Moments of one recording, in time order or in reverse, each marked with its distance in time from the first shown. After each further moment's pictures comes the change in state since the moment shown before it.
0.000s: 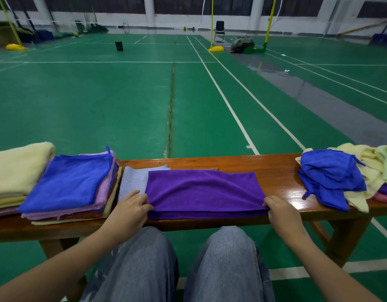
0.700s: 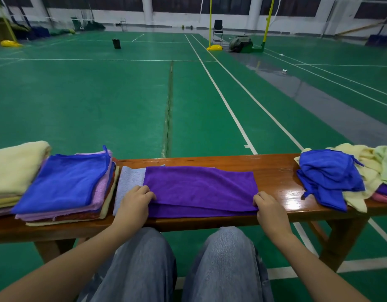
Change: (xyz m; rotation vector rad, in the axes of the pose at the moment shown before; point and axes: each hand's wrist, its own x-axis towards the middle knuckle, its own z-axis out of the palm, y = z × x) left_hand 0.029 0.012 0.019 -0.202 -0.053 -0.384; right_hand 0.004 -0.027 0.006 -0.010 -0.015 -0.030
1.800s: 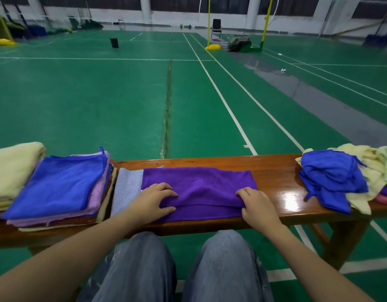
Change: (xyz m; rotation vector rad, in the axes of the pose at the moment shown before) left_hand 0.036 0.011 0.002 -0.116 -0.257 0.229; right_hand 0.027 -0.023 0.001 -0.081 -0.182 -0.151
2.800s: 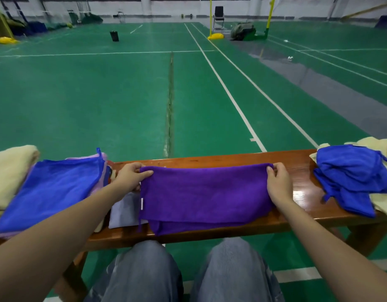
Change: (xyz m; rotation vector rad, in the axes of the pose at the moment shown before) left_hand 0.040 -0.050 -0.039 -0.778 0.224 -0.595; right_hand 0.064 0.035 0.002 0.740 0.369 0.627
